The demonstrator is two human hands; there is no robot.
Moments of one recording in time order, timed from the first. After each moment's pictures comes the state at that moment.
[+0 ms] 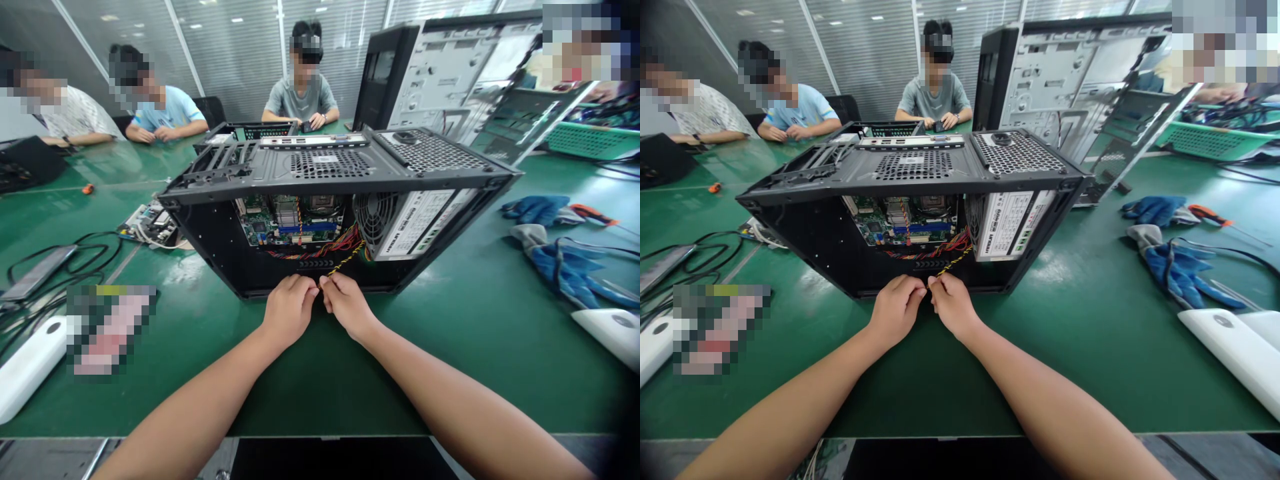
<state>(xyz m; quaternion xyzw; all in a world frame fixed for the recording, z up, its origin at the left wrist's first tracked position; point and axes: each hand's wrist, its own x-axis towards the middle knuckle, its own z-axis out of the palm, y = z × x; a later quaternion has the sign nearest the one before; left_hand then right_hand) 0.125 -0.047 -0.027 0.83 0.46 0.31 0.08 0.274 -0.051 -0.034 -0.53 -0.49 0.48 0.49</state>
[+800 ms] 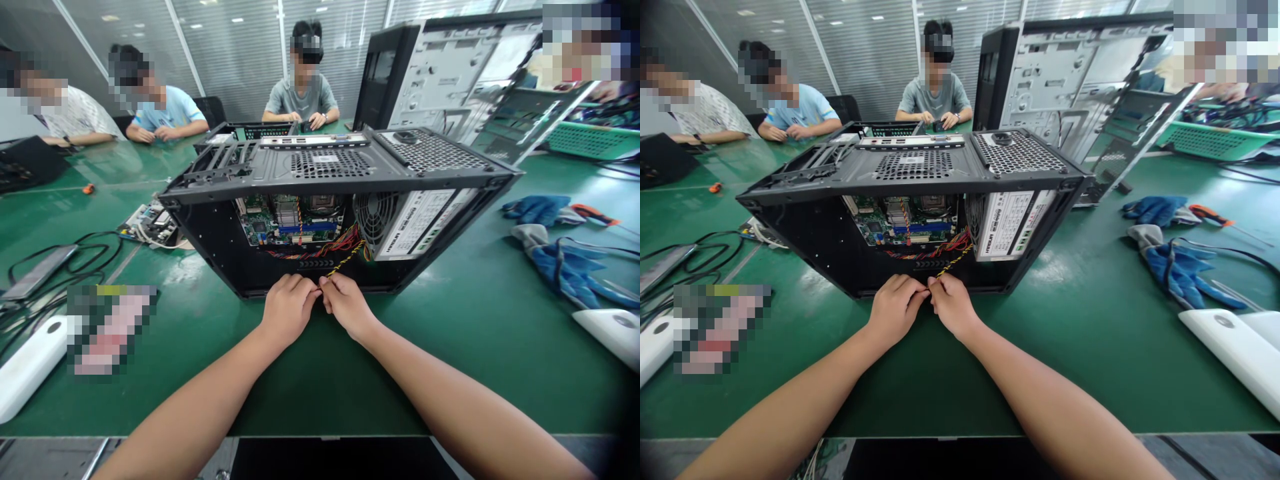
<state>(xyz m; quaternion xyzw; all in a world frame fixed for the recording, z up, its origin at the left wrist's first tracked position) 0.124 -0.045 -0.026 0.85 0.44 0.29 -0.01 0.274 -0.051 -0.035 -0.53 -0.50 0.49 0.48</state>
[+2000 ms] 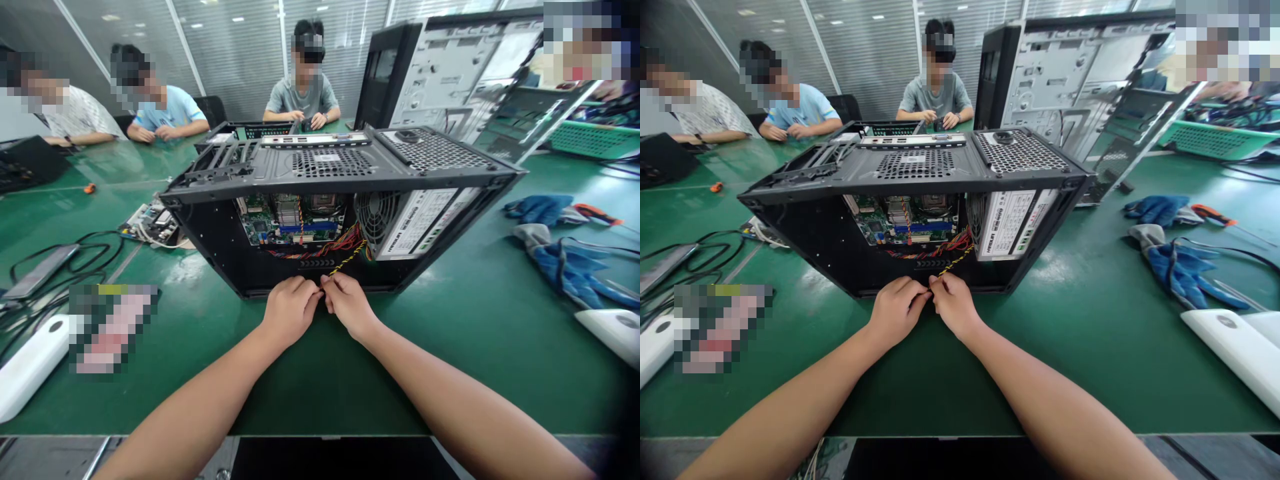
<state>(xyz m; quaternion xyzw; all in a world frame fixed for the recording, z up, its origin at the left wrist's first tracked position) 0.123 -0.045 -0.029 0.86 0.42 0.30 0.00 0.273 -0.050 -0.037 -0.53 -0.48 0.49 0.50</state>
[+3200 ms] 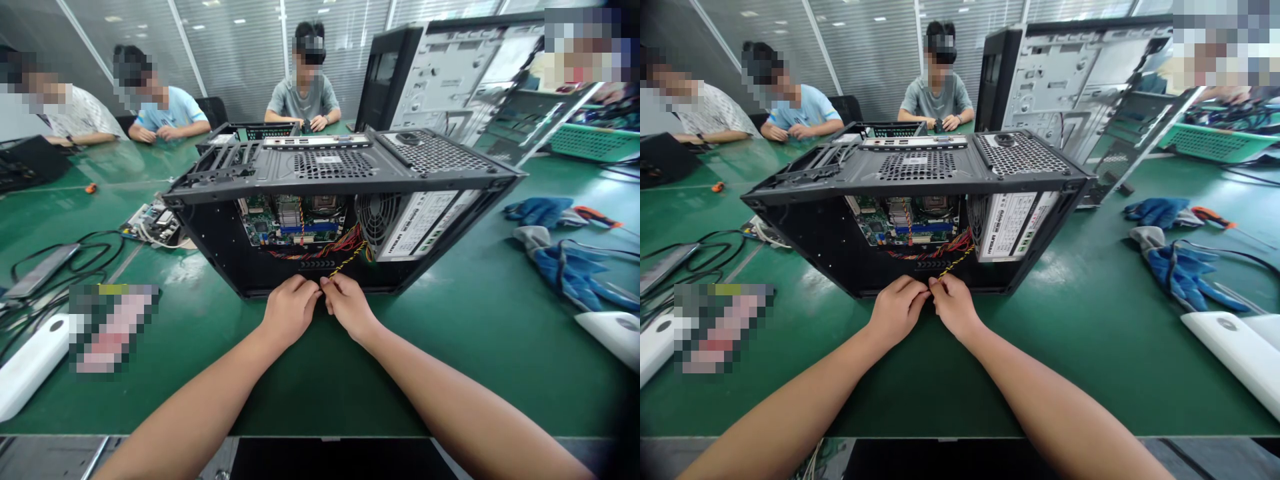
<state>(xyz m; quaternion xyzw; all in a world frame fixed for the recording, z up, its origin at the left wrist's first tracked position) 0.123 -0.047 -0.028 0.85 0.44 0.28 0.01 0.272 -0.051 -0.035 -0.55 -0.49 0.48 0.49</state>
